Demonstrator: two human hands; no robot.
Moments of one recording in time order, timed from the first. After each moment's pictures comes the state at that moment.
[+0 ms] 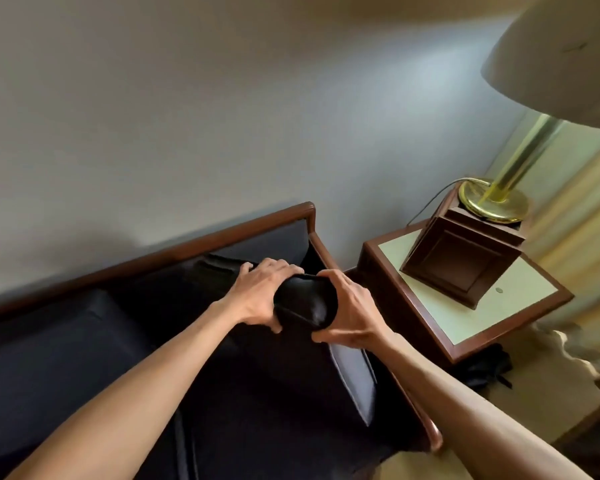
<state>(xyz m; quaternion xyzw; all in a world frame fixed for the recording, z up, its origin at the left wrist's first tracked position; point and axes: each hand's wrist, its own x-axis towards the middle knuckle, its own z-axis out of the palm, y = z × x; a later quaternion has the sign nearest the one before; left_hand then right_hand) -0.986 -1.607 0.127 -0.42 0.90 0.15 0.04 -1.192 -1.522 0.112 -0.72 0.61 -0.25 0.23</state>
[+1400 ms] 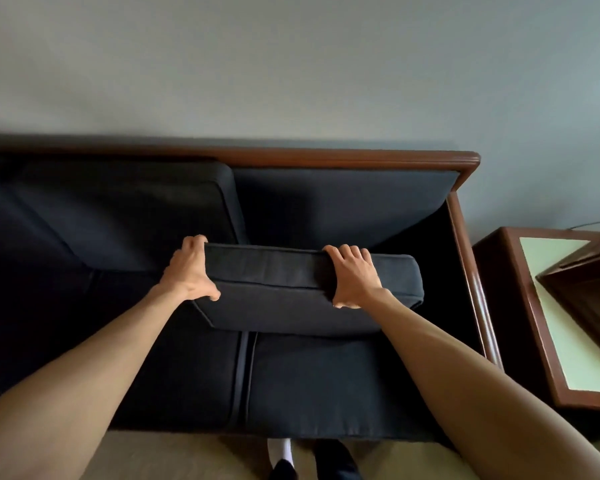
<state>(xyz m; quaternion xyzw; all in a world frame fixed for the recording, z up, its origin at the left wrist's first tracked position) -0.678 -1.493 0.011 -0.81 0.52 0.26 0.02 -0.989 -1.575 -0.034 -0.87 0.47 0.09 0.13</state>
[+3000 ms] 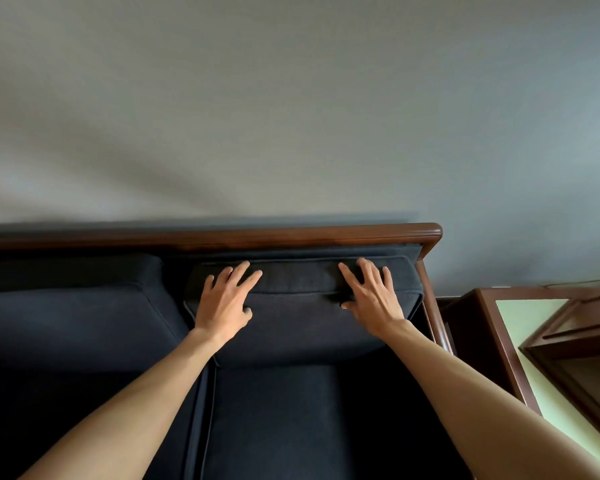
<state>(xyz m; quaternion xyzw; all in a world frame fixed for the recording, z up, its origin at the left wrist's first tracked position) -0.779 -1.690 -0.051 -0.70 0.71 0.05 0.02 -1.078 -1.760 -0.059 -0.84 0.53 0.02 0.07</state>
